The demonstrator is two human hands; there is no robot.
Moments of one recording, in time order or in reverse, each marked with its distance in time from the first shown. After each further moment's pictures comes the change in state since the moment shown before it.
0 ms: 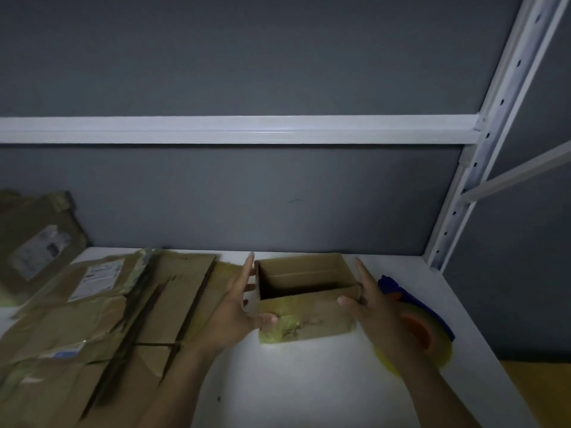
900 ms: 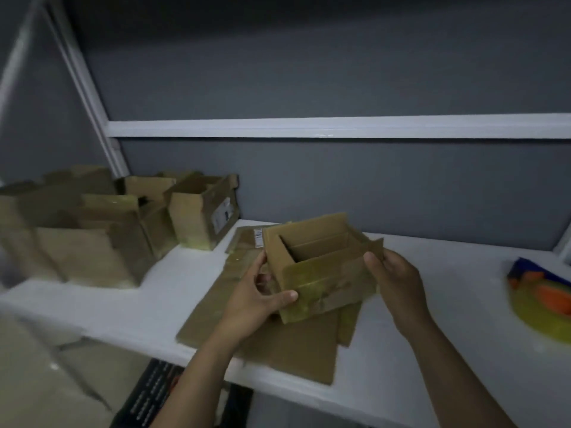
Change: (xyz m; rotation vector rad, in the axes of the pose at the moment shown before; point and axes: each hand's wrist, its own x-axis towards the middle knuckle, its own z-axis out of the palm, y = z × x) left_hand -0.238 -0.011 -0.189 -0.073 0.356 -0.079; right_hand -0.103 -0.140 0.229 0.043 0.202 -0.144
